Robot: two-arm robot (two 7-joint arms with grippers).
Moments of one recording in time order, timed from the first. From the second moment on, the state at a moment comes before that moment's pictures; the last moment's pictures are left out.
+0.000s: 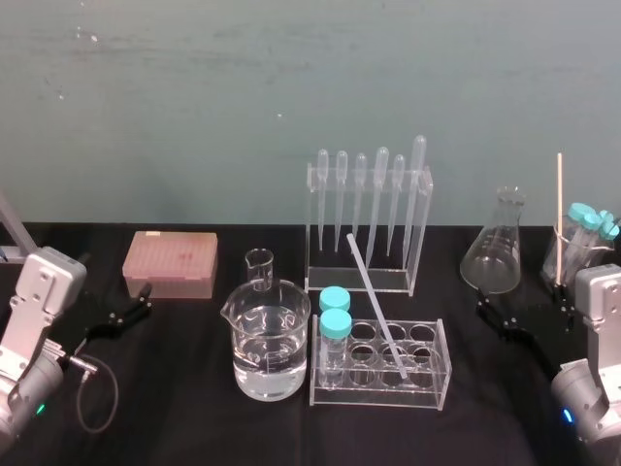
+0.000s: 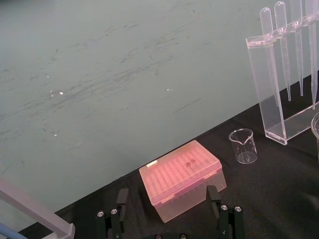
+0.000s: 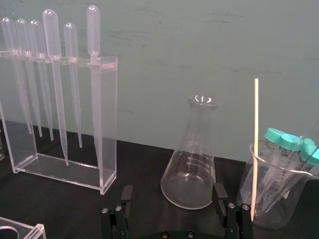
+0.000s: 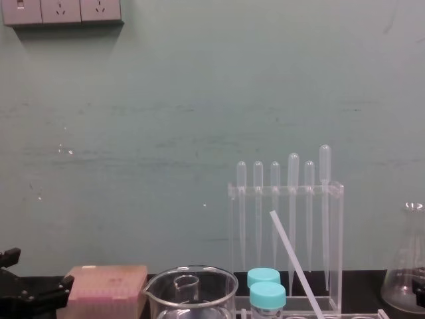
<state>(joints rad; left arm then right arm) -0.20 0.60 0.45 -1.41 -0.25 -0.12 0.03 0.16 0.32 -0.18 -1.24 0.19 -0.20 0.06</state>
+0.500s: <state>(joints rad) -0.20 0.60 0.45 -1.41 -0.25 -0.12 0.03 0.16 0.32 -0.19 -1.25 0.19 -0.20 0.06</state>
